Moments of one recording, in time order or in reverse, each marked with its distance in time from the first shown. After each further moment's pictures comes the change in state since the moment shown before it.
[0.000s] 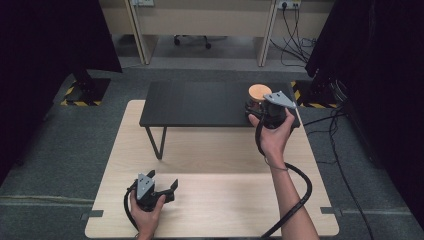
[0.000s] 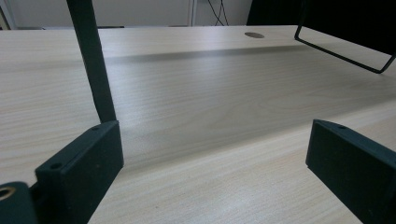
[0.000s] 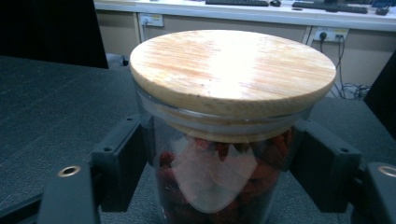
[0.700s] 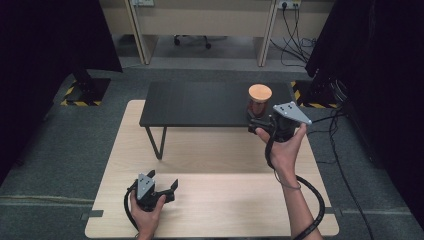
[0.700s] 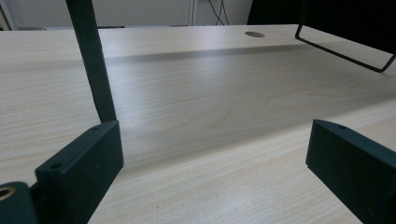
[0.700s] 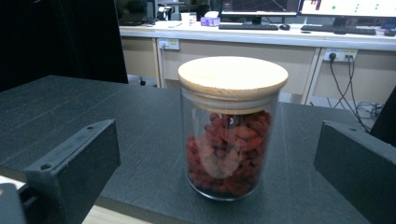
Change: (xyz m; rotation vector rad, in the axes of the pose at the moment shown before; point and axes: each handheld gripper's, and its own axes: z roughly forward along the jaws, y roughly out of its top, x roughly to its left) left arm -0.001 0.000 0.000 0.000 0.003 0.004; right arm -0.011 -0.021 -0.054 -0.103 0.066 0.013
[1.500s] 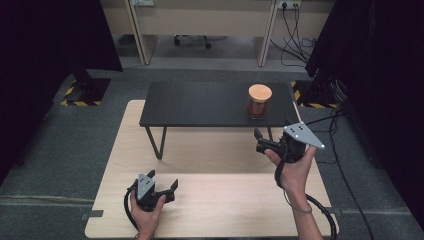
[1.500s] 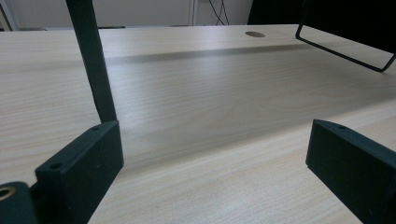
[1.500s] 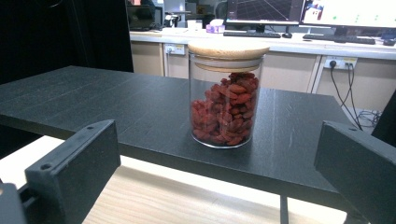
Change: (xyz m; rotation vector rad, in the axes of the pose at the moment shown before) left arm -0.001 -0.001 0.000 -0.003 0.002 0.001; right arm -0.007 -0.031 -0.046 -0.038 0.029 -0.017
